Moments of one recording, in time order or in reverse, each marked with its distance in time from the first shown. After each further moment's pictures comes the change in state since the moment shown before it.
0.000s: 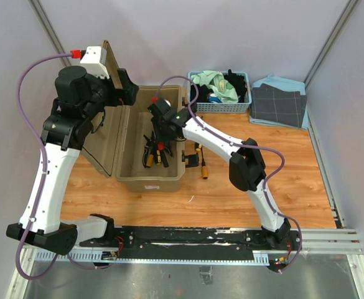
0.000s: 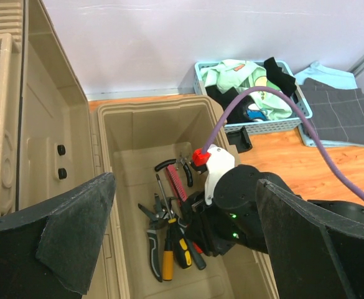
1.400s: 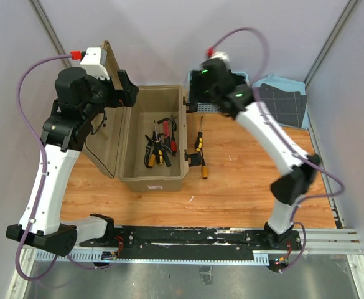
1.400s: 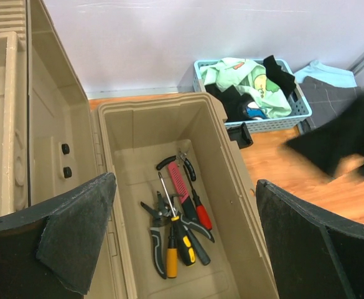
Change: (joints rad) left arm 0.000 -0.009 -0.011 0.001 0.001 0.000; right arm -0.127 -0.314 -0.042 -0.011 0.188 -0.072
